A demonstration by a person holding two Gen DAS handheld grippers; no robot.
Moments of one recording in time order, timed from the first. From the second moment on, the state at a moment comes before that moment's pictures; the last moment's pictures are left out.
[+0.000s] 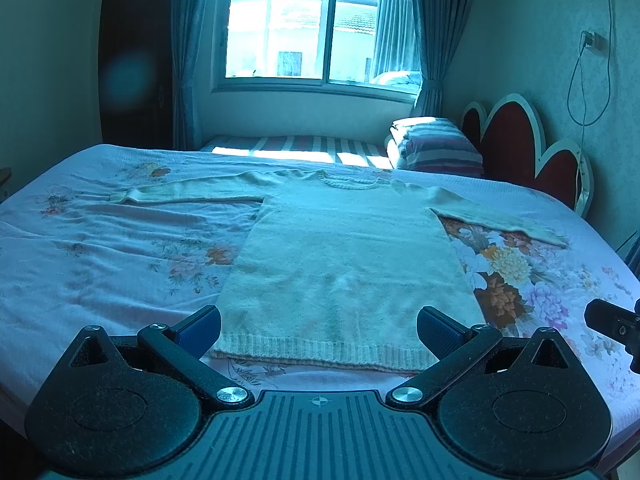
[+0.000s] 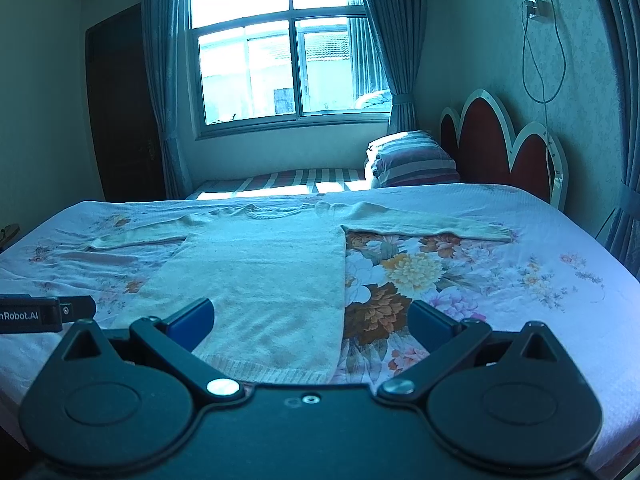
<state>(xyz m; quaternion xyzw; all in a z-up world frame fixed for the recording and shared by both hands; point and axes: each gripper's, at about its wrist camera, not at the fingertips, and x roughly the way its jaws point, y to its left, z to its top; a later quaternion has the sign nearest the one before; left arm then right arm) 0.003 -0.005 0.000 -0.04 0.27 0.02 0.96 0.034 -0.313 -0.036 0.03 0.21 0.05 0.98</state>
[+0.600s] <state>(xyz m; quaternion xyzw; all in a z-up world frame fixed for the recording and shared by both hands) 0.003 -0.003 0.000 -0.04 0.27 0.02 0.96 0.033 -0.313 -0.036 0.03 0.21 0.04 0.98</state>
